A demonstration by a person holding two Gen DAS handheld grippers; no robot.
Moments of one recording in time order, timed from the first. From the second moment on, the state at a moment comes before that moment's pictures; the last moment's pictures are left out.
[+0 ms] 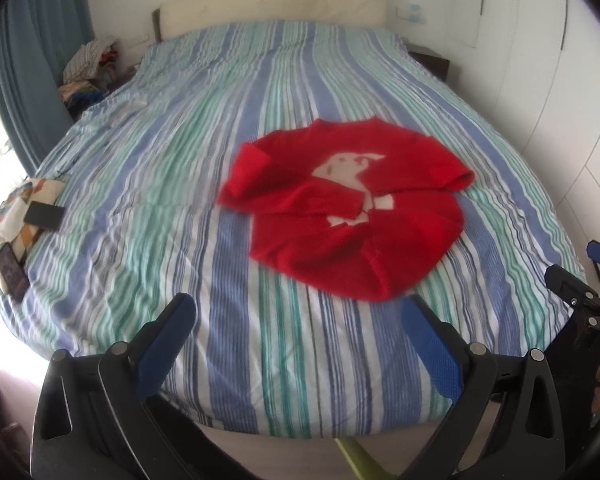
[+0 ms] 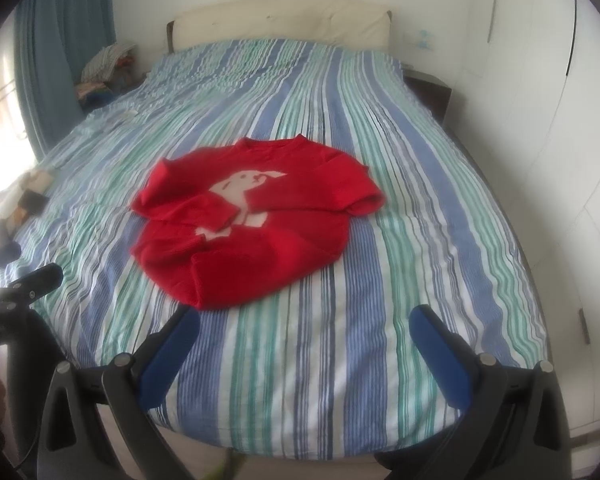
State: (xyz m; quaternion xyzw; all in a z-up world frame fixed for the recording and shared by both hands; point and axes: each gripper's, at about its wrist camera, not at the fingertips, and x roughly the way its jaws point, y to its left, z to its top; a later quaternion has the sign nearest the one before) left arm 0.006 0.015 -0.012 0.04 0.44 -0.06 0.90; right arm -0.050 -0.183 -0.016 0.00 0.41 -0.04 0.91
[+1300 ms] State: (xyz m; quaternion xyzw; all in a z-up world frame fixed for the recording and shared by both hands) left arm 0.011 0.025 -0.029 0.03 0.47 -0.05 0.88; right arm -0.048 -0.185 -0.028 0.00 0.42 -0.05 0.90
